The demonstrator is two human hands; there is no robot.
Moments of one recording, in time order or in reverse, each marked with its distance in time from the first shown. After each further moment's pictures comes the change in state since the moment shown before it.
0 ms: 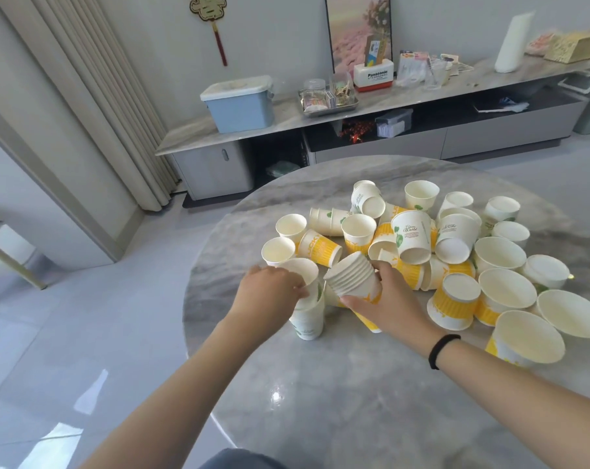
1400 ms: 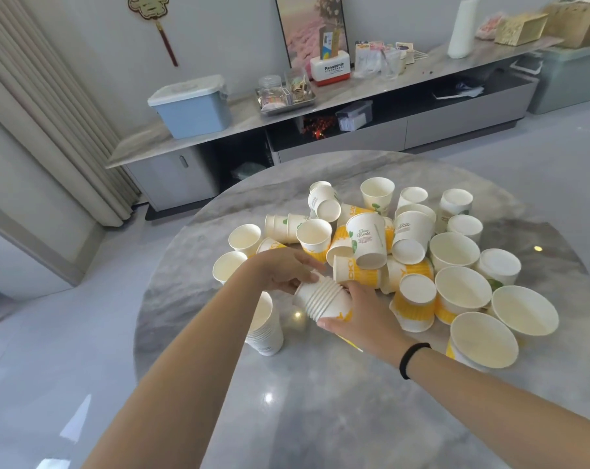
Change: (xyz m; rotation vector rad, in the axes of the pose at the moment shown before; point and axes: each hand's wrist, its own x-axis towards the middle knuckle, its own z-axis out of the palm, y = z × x) left_hand 0.130 0.052 0.025 -0.967 -0.742 -0.231; right_hand 0.009 0.035 -0.018 -0.191 -0.127 0.151
